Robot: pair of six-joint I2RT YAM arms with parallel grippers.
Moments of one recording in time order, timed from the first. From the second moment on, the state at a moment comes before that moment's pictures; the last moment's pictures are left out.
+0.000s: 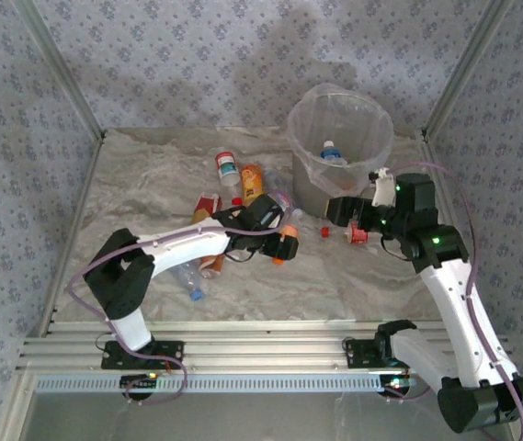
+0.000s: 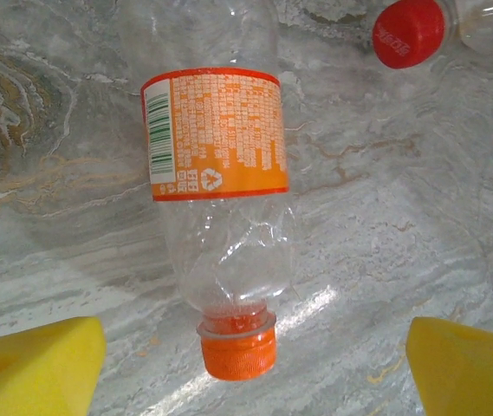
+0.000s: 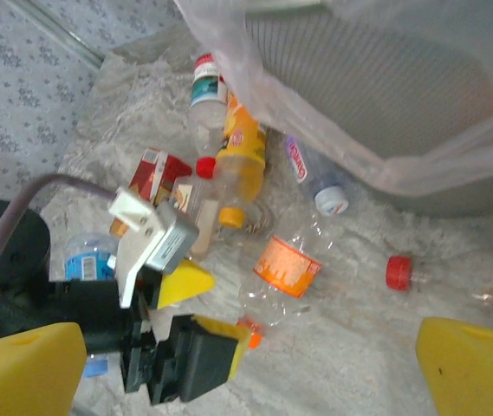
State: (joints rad) left arm -0.91 1.73 1.19 -0.44 0.08 -0.51; right arm 0.19 0.92 1.04 -0.75 -0.42 0.35
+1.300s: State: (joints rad) left arm -0.88 1.95 1.29 -0.43 0.13 -0.52; right arm 0.17 0.93 1.01 -0.75 -0.46 0.35
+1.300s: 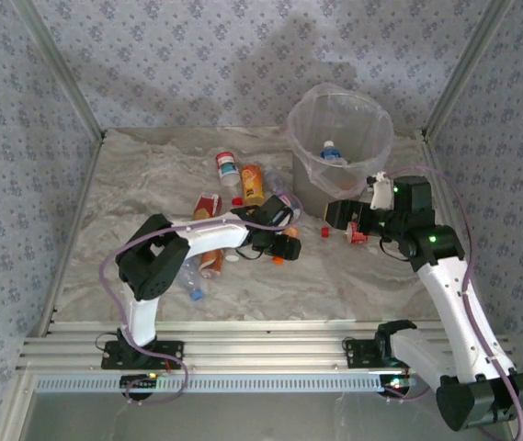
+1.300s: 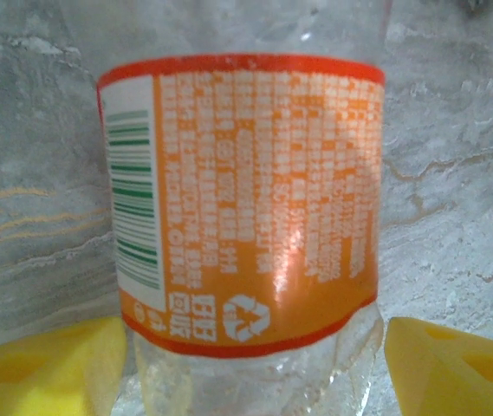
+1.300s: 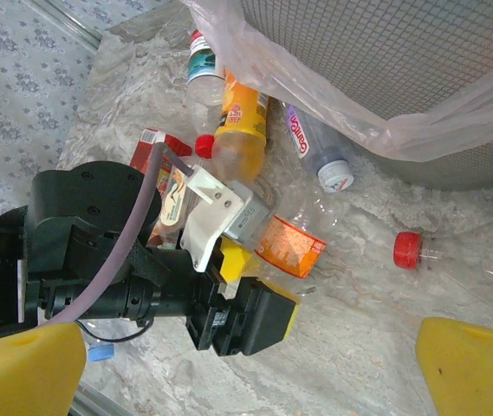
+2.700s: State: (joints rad) left arm -0.85 1.52 0.91 0.07 0.41 -0.60; right arm 0.45 1.10 0.79 -0.31 -0.47 0.73
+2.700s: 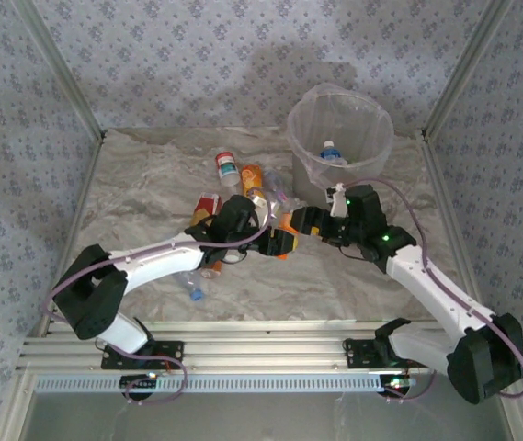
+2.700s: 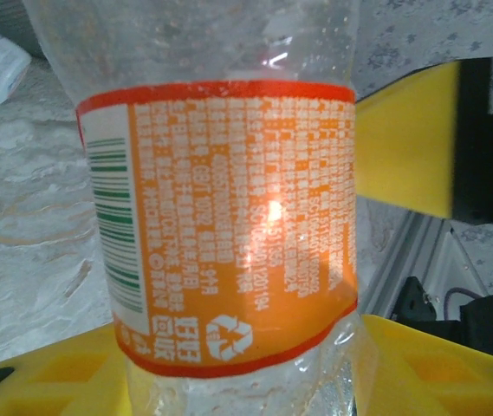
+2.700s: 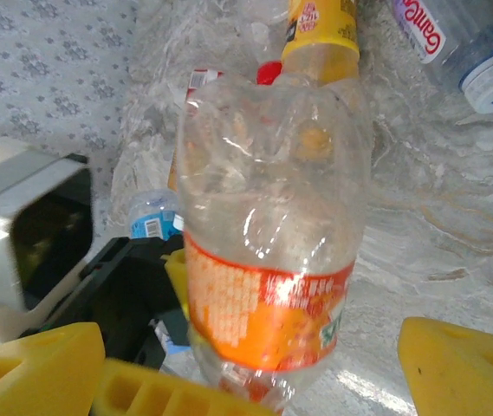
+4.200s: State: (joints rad) left arm -0.91 1.26 0.96 -0.01 0.39 -0.46; right arm 0.31 1.06 1.22 -0.59 -0.36 0.50
